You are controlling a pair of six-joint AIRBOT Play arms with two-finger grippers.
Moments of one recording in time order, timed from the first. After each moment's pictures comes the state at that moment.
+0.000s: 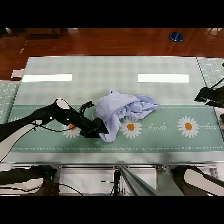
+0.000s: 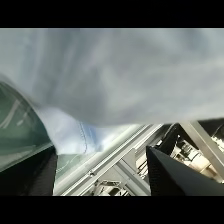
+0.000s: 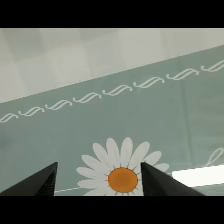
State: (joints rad) left arm -0.35 -1.50 0.70 0.58 -1.14 -1.35; right arm -0.41 -1.25 1.14 -1.44 1.28 1.45
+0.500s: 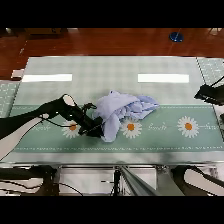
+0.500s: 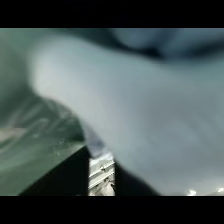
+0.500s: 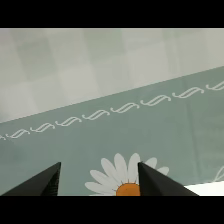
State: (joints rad) left arm -0.38 -1.60 0.84 0.75 -1.22 -1.63; right arm -0.41 -1.25 1.14 -1.40 1.23 1.45
